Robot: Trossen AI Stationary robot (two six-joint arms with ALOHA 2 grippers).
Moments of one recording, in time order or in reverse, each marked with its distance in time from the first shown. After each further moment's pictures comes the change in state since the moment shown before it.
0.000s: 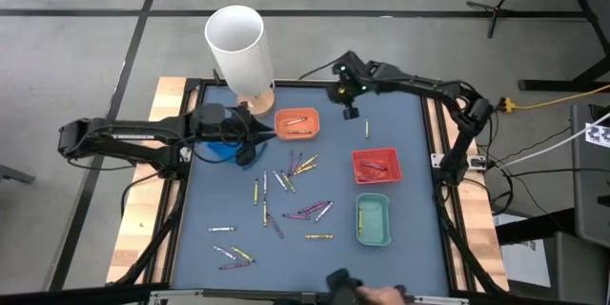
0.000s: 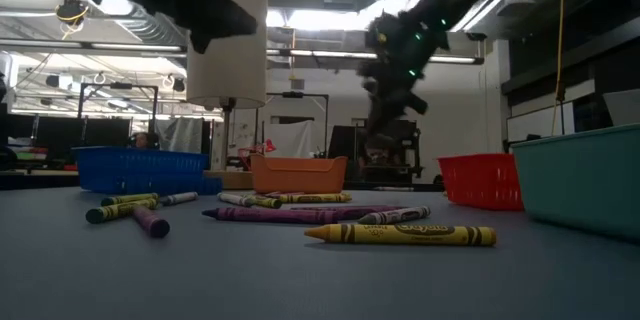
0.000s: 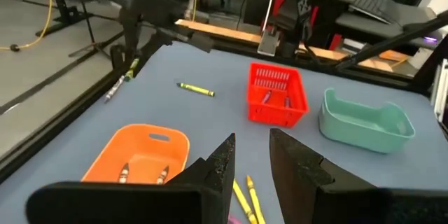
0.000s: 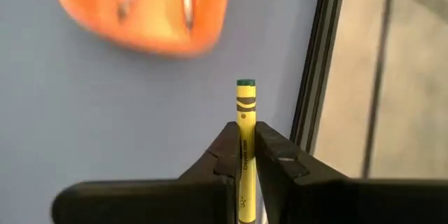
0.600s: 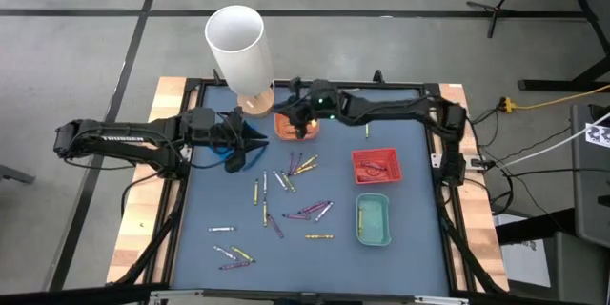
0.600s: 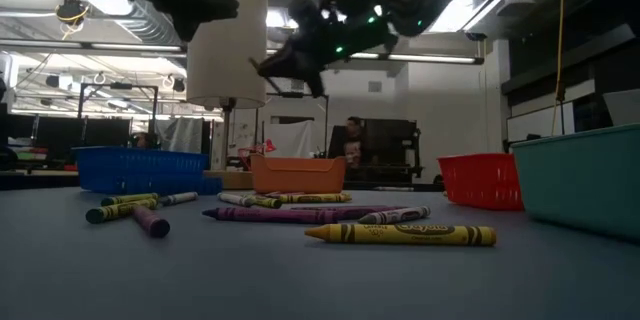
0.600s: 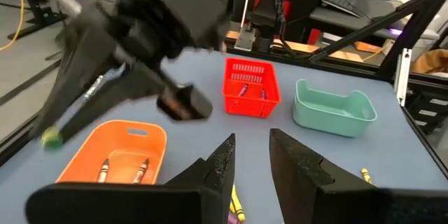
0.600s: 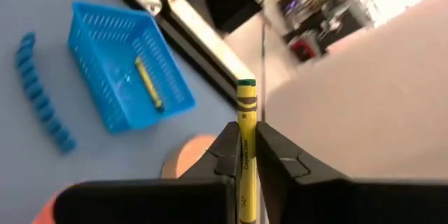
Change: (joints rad) left arm -0.076 -0.102 0.000 -0.102 0.000 -0.002; right arm 0.290 0.173 0.013 0.859 -0.009 -0.005
